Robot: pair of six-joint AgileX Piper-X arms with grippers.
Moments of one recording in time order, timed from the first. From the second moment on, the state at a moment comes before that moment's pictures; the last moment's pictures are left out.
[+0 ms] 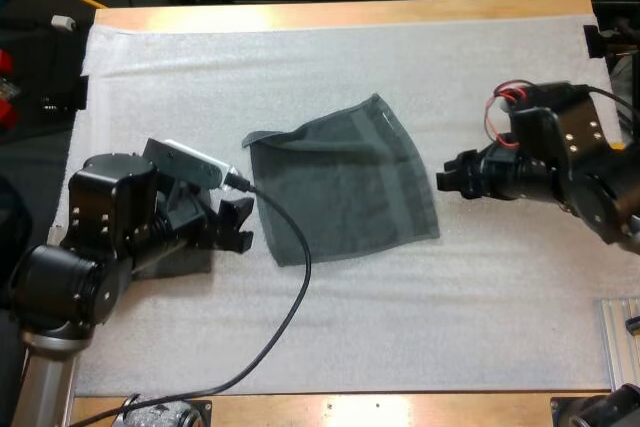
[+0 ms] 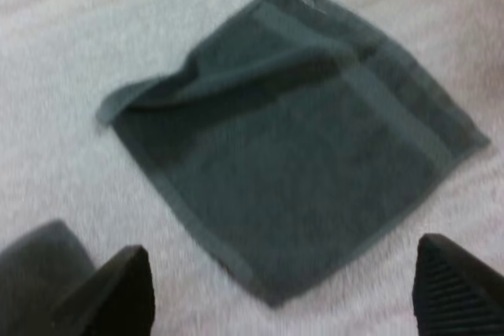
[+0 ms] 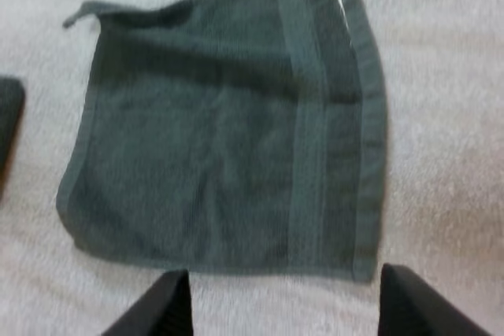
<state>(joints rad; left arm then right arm) -0.25 0.89 -1.16 1.17 0.21 -1.71 0.48 1.21 -1.31 1.12 -0.11 -1.56</state>
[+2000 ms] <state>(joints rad) -0.25 0.69 -0.79 1.27 0.38 -1.76 0.48 1.51 -0.67 0.34 -0.19 -0.97</state>
